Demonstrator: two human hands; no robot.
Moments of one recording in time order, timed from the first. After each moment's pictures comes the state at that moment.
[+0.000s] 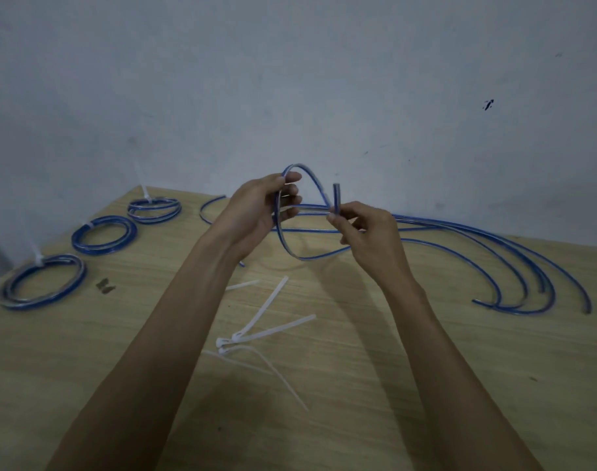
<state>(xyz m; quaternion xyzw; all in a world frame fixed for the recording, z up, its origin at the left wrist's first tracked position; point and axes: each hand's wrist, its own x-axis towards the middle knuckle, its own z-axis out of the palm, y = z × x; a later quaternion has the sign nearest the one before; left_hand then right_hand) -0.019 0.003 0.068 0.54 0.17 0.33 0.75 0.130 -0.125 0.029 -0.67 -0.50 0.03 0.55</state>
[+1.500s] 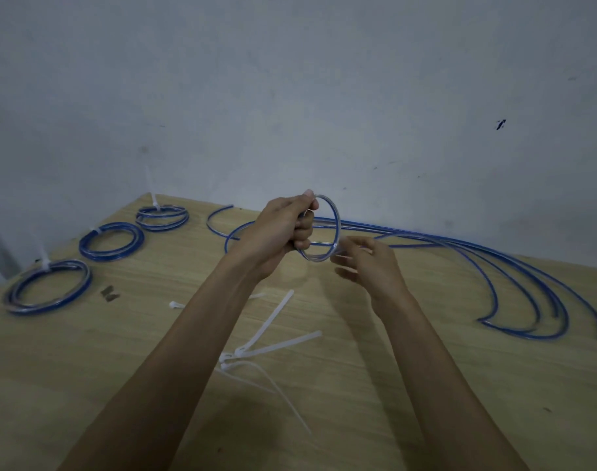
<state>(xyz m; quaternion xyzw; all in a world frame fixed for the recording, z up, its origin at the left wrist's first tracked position) -0.015 -0.018 0.070 0.62 0.18 0.30 0.70 0.125 -0.117 0.014 -0.63 -0.25 0.29 0.67</state>
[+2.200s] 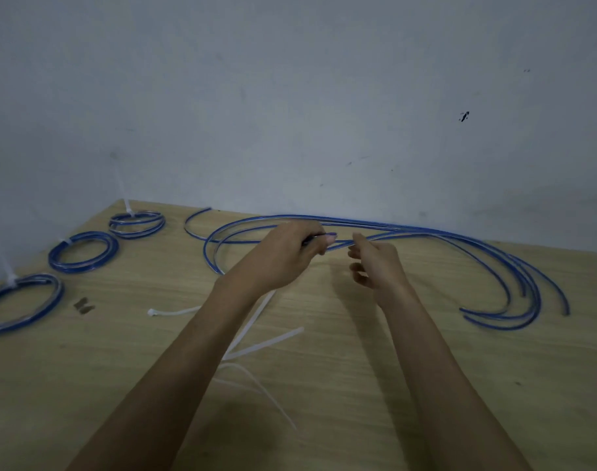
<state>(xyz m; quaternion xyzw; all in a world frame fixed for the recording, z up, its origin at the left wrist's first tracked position) 0.003 -0.034 0.047 0.92 0.13 0.25 0.27 0.163 -0.129 0.005 -0.72 -0.18 0.24 0.63</state>
